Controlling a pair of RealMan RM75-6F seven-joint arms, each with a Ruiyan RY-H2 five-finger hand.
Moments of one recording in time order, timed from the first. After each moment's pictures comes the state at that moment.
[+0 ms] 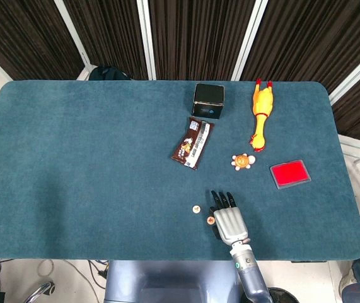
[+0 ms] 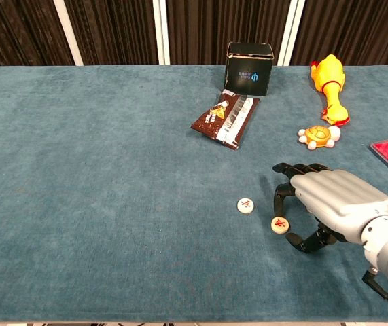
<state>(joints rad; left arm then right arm) -0.03 -1.03 -0.12 -1.74 1.23 1.48 0.09 0.44 -1.80 0.03 -1.66 -1.06 1.31 -0.81</state>
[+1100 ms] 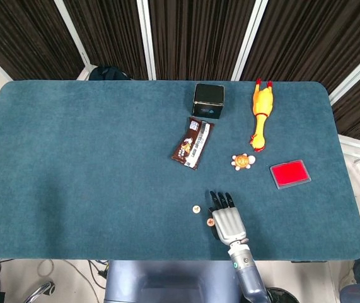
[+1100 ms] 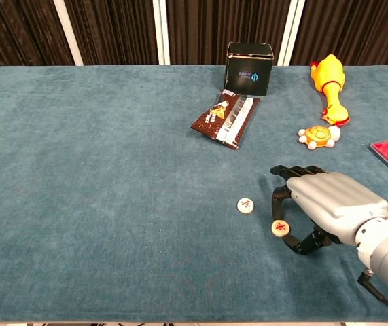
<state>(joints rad) -0.03 -1.02 -0.12 -1.74 1.23 1.48 0.09 0.44 -1.82 0.05 -1.64 -1.06 1.29 -0.83</state>
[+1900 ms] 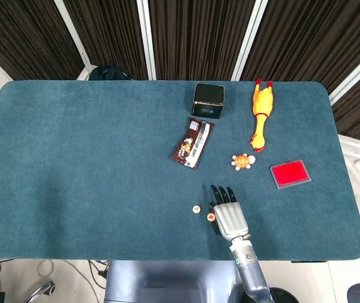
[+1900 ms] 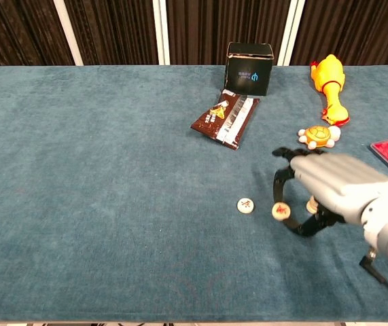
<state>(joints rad) -0.03 -1.03 -0.12 -1.74 1.23 1.48 0.08 0.45 -1.76 0.10 -1.73 -1.05 1.30 -0.84</state>
